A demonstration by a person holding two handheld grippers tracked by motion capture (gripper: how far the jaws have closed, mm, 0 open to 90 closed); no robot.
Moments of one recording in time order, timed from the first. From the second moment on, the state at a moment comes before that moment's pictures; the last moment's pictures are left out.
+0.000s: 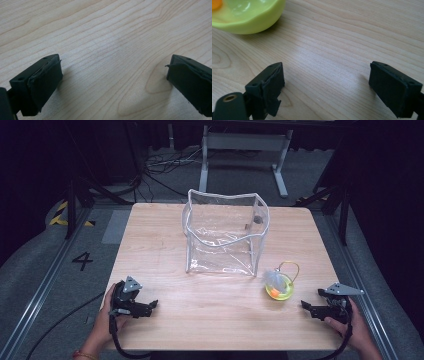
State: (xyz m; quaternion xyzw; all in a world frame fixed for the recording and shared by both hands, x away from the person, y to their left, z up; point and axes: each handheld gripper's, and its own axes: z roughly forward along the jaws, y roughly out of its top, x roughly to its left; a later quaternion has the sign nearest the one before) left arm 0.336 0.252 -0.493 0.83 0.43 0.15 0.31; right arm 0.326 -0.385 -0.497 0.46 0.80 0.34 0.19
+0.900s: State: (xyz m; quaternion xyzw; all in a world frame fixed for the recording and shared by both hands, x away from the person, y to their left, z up) left arm 0.333 0.258 -0.493 0.84 0.41 0.14 0.32; right arm 0.346 -0.378 -0.475 0.42 0.87 0.24 0.12
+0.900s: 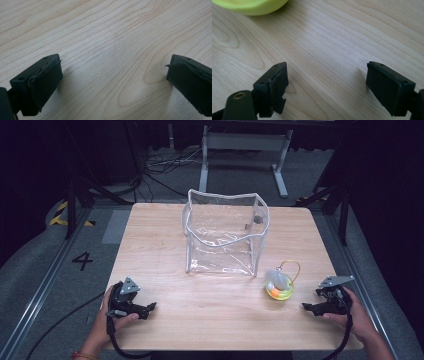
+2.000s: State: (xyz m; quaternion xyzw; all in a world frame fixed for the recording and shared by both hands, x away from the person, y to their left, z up) left arm 0.330 0.259 -0.493 0.84 0.42 0.15 0.31; right arm 0.365 -0.340 -0.380 0.35 0.91 0.20 0.14
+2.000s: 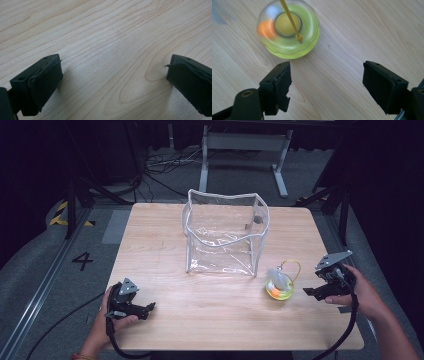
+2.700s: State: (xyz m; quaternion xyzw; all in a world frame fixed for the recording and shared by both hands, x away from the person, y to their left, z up) left arm 0.331 0.259 -0.493 0.84 0.42 0.15 0.31; right arm 0.376 -0.311 -0.340 0.32 0.92 0.19 0.15
